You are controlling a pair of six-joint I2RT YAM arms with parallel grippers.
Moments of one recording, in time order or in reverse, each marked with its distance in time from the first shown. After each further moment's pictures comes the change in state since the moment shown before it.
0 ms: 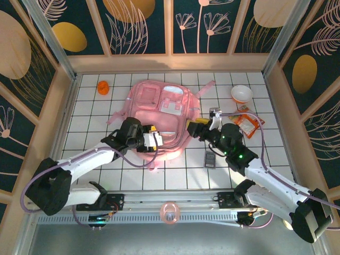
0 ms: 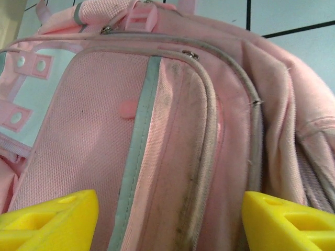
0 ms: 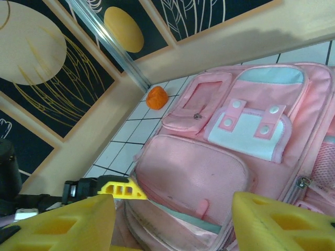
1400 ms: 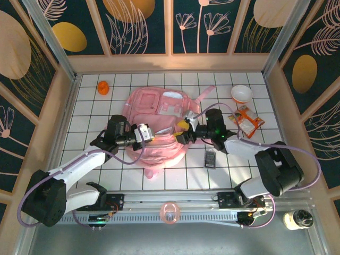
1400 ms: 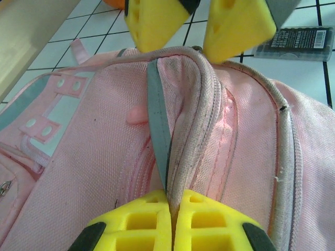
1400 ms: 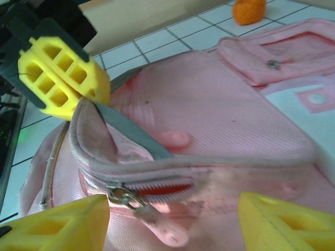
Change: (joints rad) left arm 0.150 -0.131 -0.054 0.058 0.340 -0.215; right arm -0.122 0.579 0.146 0.126 -0.632 -0.690
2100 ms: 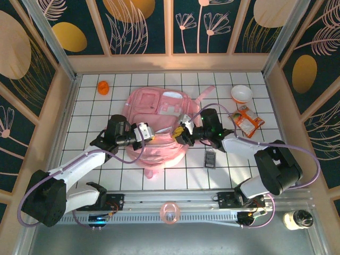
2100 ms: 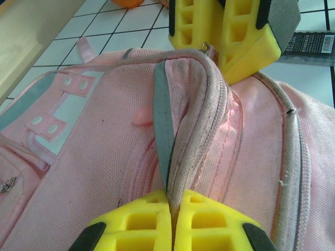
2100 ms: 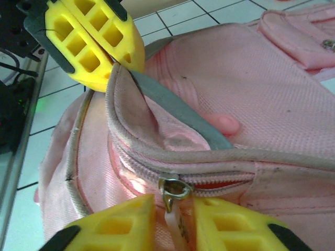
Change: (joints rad) left arm 0.005 0.001 0.000 0.015 -0.020 -0.030; right arm 0.032 -0.003 0.042 -0.162 -0.029 -0.094
